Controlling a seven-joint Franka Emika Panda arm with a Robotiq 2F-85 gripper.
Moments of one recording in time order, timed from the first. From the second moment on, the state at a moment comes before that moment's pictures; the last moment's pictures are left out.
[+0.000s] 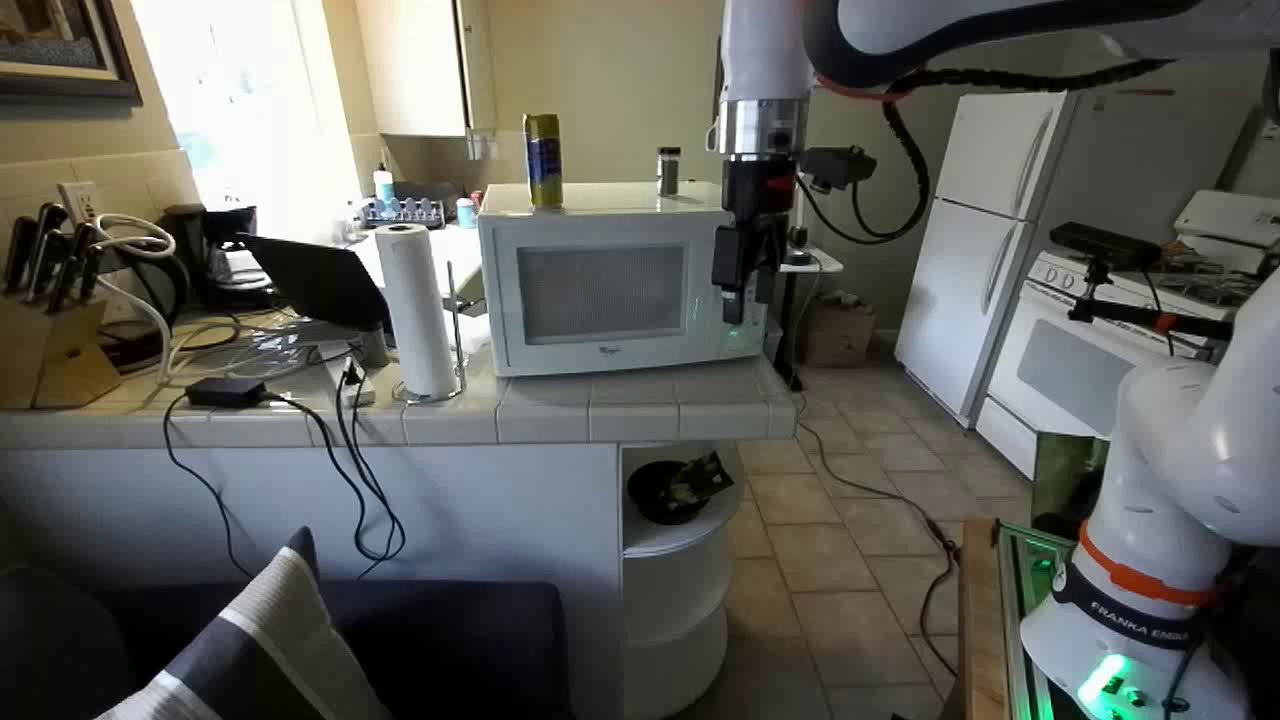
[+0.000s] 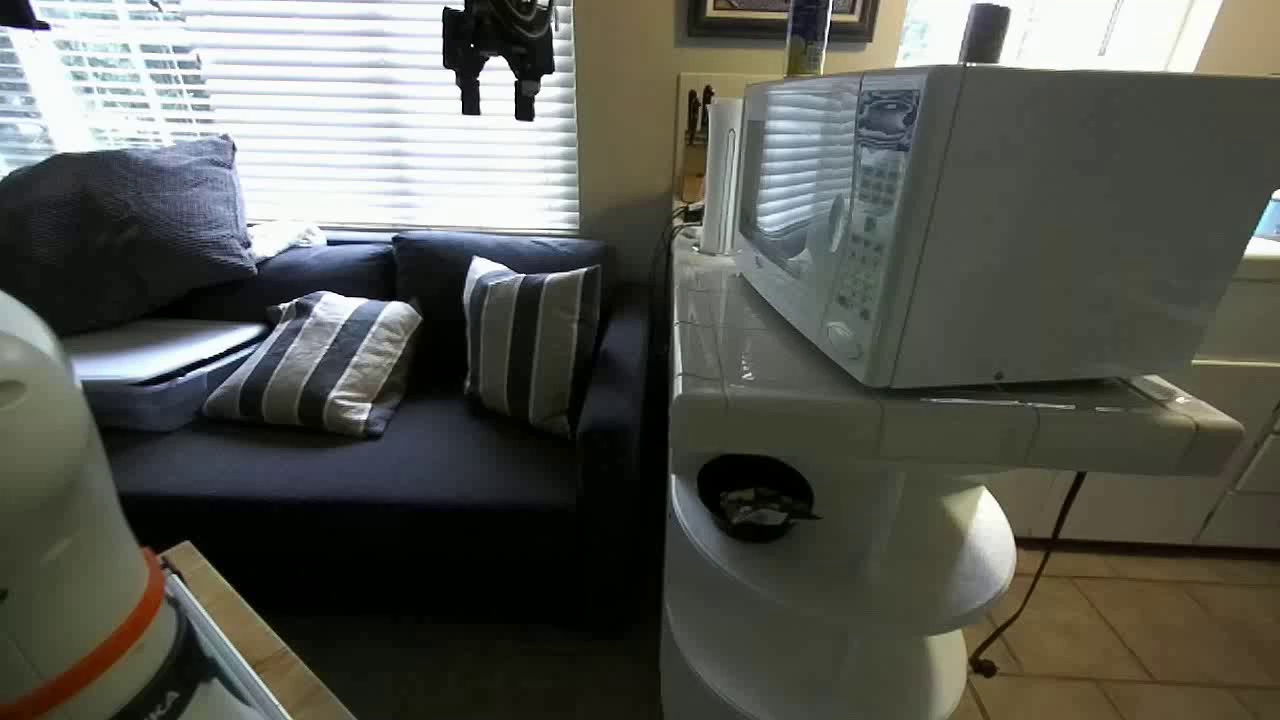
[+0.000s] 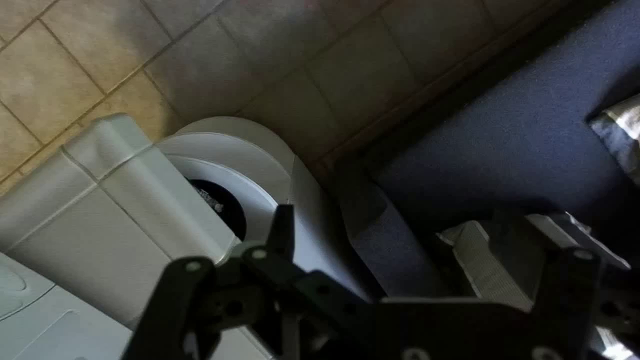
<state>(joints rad) 0.06 -0.27 0.15 -1.98 0.06 1.68 0.25</state>
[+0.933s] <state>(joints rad) 0.06 -0.27 0.15 -1.98 0.06 1.68 0.26</state>
